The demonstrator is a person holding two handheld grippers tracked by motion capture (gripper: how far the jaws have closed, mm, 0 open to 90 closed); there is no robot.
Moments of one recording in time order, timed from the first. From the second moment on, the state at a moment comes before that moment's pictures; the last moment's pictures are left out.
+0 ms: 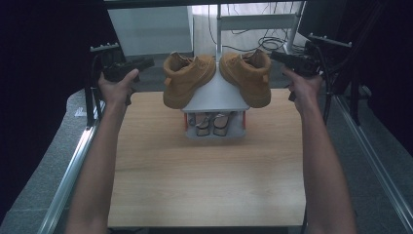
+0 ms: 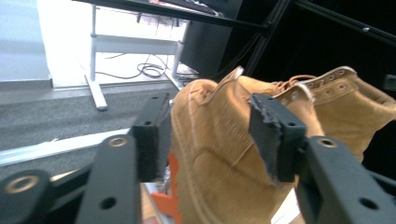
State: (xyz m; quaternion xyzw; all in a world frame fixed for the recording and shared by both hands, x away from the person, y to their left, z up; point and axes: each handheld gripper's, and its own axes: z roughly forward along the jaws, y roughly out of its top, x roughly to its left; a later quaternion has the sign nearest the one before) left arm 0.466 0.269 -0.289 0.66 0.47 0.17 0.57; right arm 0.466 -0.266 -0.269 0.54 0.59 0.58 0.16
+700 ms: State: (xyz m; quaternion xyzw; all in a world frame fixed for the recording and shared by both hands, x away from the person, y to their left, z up) left arm 0.481 0.263 -0.356 0.69 0.51 0.13 0.51; right arm 0.475 -0.277 -0.348 0.55 0.64 0.50 0.20
